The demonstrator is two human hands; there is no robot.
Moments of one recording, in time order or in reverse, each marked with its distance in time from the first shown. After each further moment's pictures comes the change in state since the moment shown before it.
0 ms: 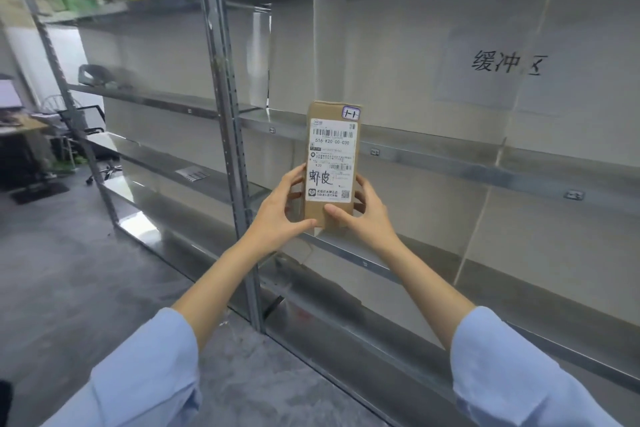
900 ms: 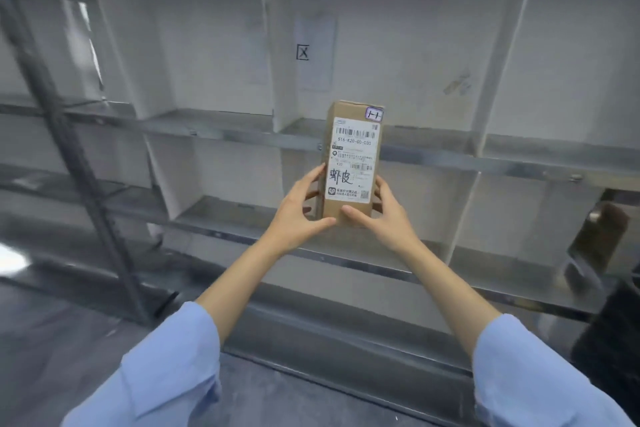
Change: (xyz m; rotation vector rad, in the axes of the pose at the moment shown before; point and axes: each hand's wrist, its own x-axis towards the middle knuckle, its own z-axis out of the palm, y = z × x) left_hand -0.063 0.270 0.347 -0.224 -0.268 0.127; right_hand -0.268 -0.014 -0.389 -0.247 0.261 0.136
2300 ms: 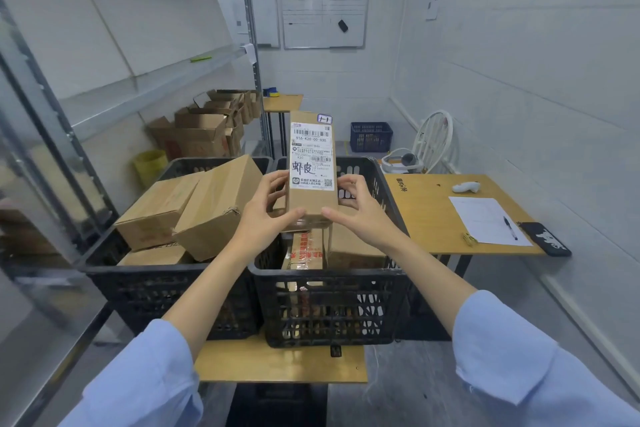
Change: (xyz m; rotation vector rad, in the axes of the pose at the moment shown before) left_hand -0.036 0.272 0.534 -0.807 -1.413 0.556; right_hand -0.412 0.000 -0.315 -0.471 1.400 0.755
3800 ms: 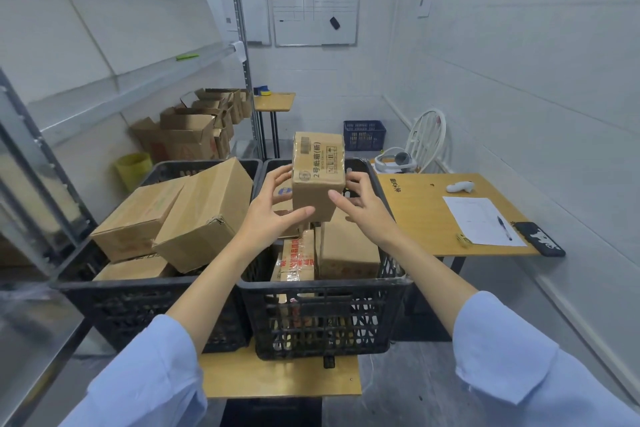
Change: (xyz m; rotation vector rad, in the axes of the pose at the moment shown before) left_hand 0.036 -0.003 0.022 0.010 -0.051 -0.004; right_hand 0.019 0.009 -0.018 -0.013 0.099 0.055
